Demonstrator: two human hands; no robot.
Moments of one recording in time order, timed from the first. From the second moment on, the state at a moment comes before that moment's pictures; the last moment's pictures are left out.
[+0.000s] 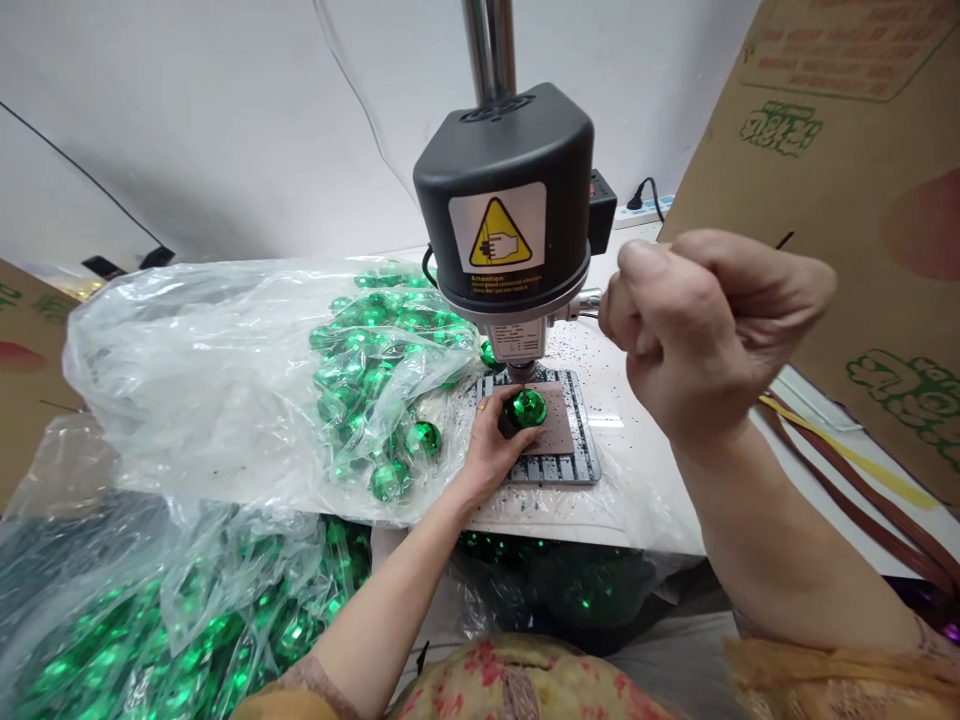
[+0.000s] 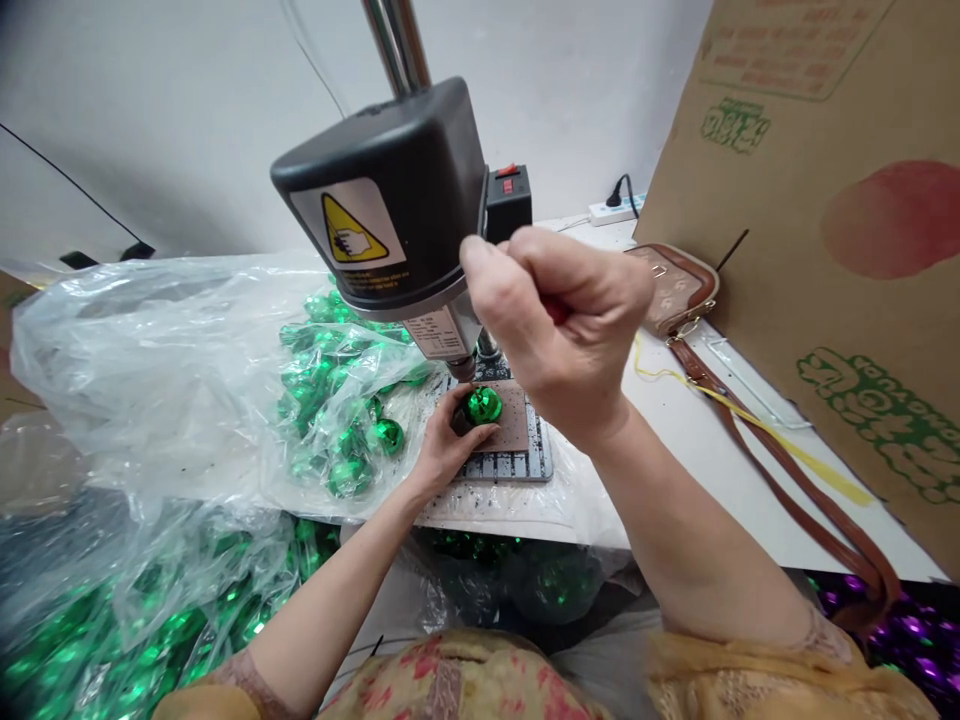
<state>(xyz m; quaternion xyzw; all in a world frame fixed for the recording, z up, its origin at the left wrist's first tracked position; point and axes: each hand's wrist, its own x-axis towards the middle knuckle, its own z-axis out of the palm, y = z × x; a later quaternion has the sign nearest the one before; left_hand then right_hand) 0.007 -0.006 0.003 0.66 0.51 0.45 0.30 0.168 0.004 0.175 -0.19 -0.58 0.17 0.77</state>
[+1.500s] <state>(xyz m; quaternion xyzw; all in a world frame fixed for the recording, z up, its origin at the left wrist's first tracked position) -0.007 -0.087 0.007 0.79 0.40 0.45 0.13 0.170 0.019 0.198 -0.13 -0.56 0.23 0.78</state>
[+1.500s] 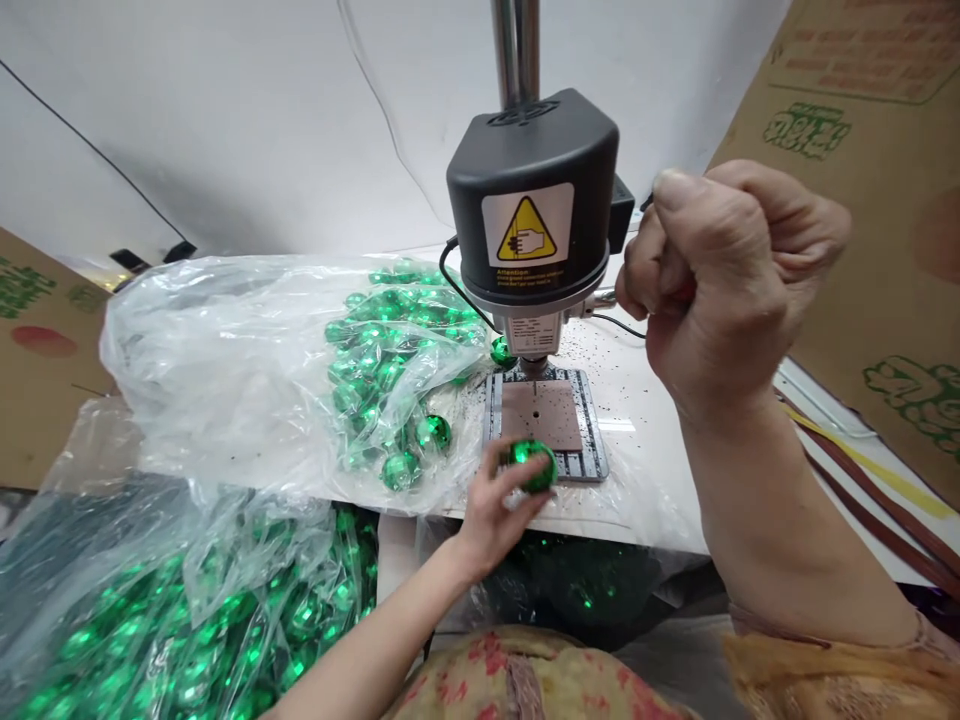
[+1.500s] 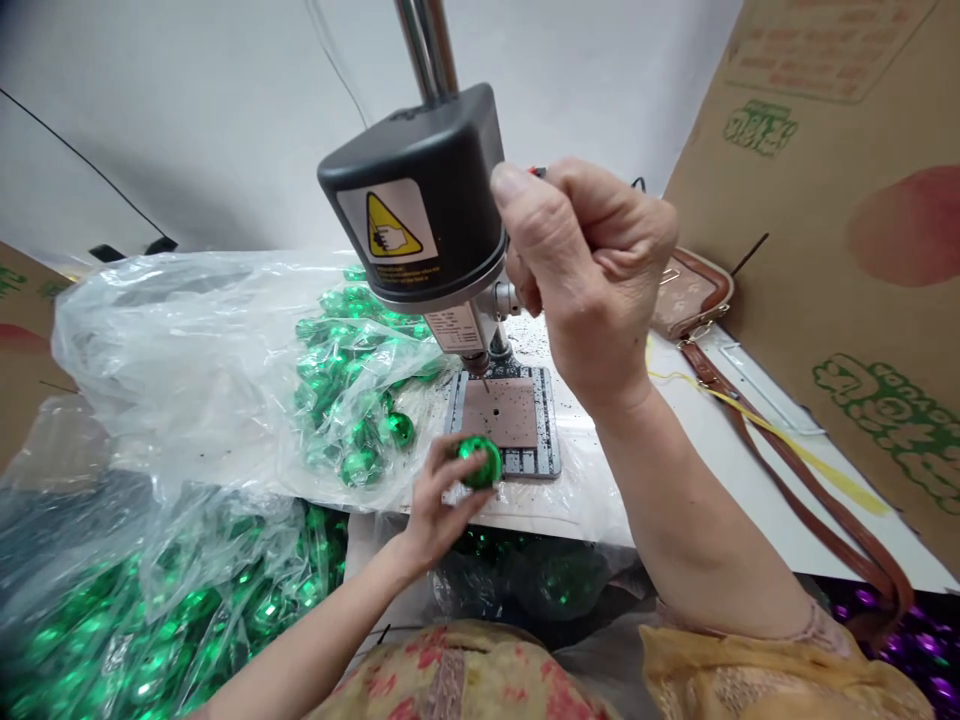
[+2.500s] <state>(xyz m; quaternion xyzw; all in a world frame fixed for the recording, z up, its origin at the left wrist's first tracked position) -0.088 -0.023 0.067 0.71 0.70 0.03 0.00 0.170 0.023 0.195 -0.13 -0.56 0.22 0.79</state>
